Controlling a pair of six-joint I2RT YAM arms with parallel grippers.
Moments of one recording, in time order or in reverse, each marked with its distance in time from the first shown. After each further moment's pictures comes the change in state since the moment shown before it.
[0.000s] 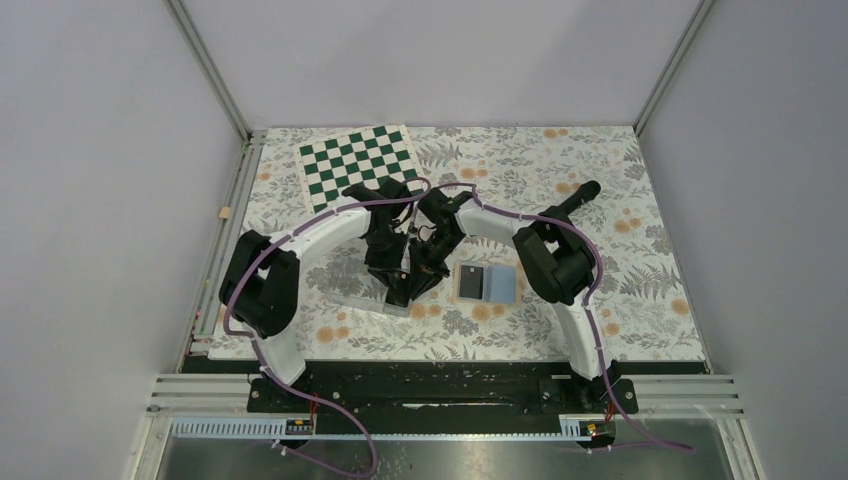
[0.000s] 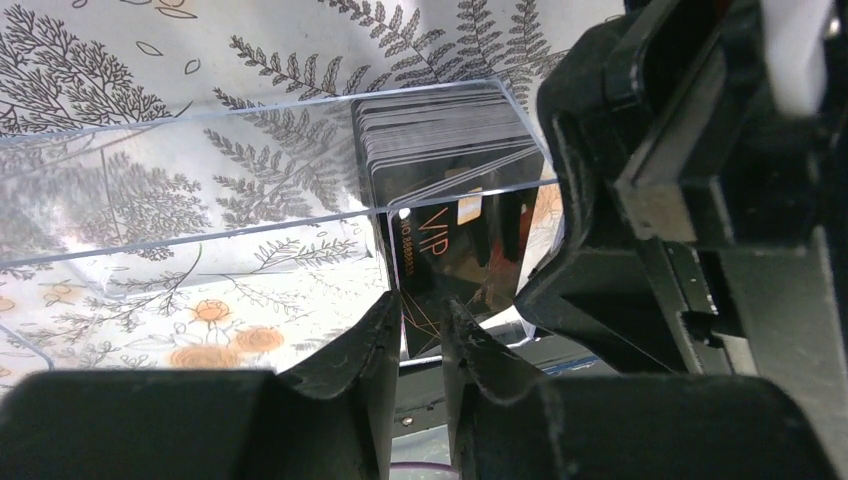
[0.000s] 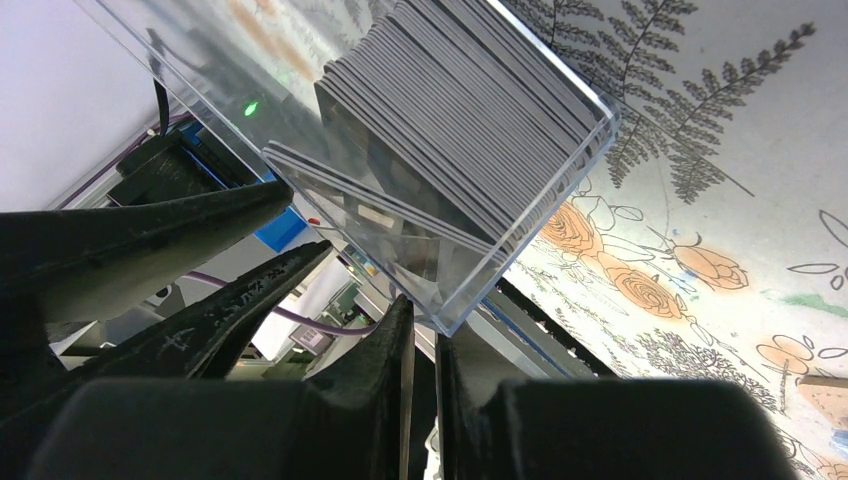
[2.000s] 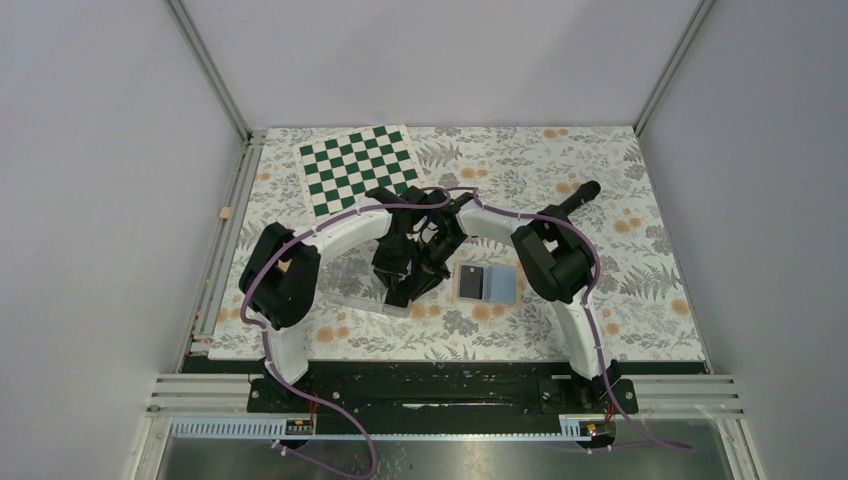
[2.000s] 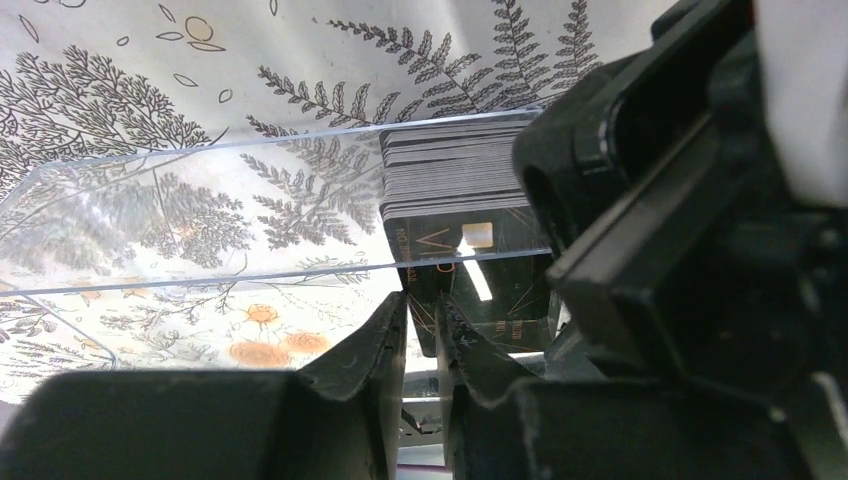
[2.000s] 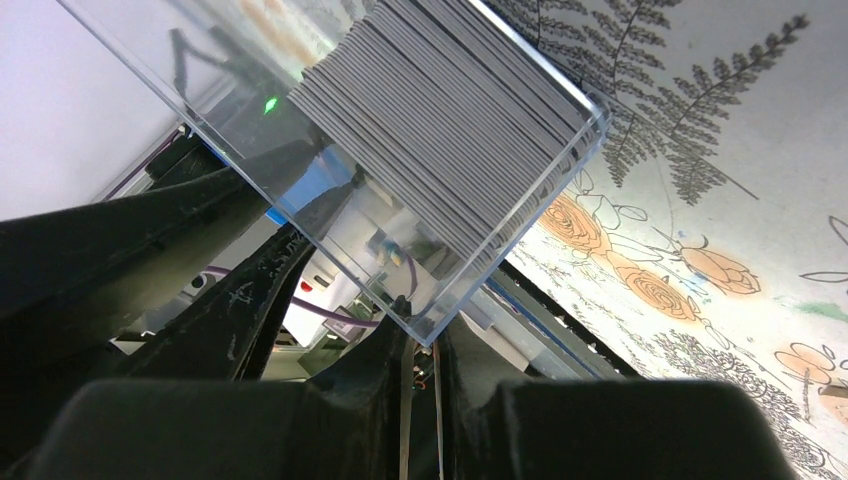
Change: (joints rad) left arm -0.087 0.113 0.077 -0.063 -0.171 0.032; right arm -0.010 0.014 -0.014 0.010 -0.049 0.038
